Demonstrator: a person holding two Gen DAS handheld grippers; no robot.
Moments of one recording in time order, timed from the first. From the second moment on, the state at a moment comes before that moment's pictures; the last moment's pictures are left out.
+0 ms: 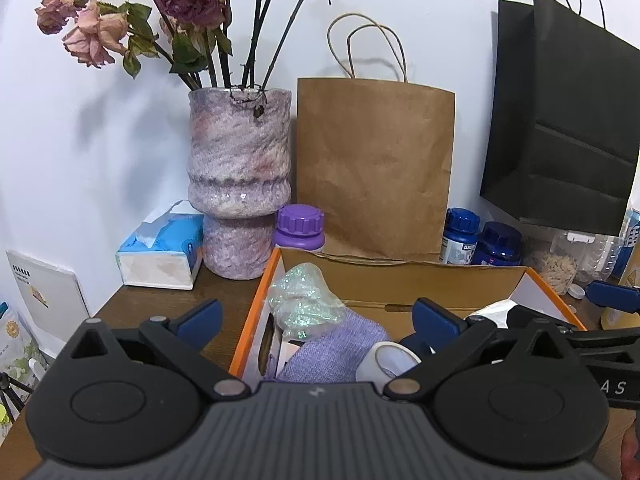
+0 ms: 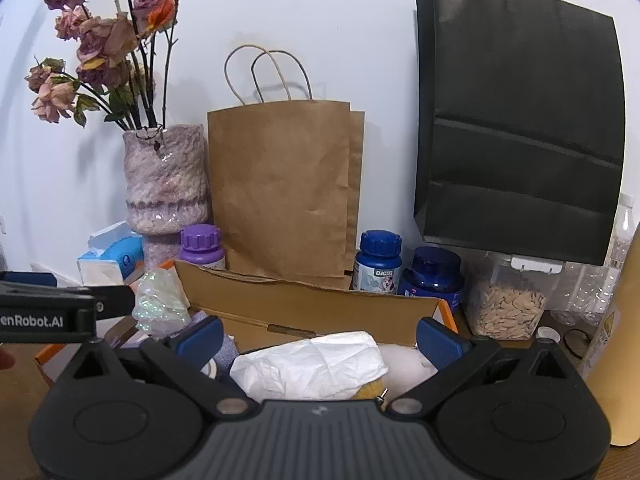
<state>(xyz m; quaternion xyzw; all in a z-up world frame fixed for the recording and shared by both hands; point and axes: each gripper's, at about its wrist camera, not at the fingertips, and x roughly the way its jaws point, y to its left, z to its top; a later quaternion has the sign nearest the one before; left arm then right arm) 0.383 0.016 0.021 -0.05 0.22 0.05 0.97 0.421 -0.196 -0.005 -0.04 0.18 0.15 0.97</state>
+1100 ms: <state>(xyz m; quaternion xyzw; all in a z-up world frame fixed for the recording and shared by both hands) 0.283 0.005 0.033 -0.05 0.22 0.05 0.97 0.331 -0.223 -0.004 -0.05 0.17 0.15 0.97</state>
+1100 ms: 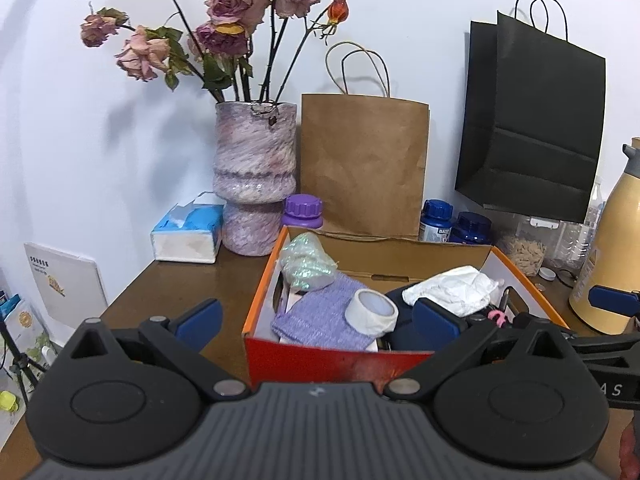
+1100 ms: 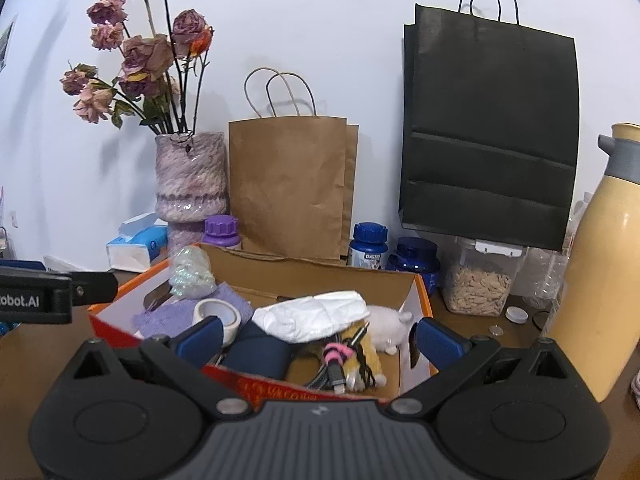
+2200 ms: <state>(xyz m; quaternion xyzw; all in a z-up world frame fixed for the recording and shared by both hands) 0.177 0.020 0.004 -0.05 0.24 0.06 0.97 0.222 -0.206 -0.046 -0.06 0.21 0.21 0.95</state>
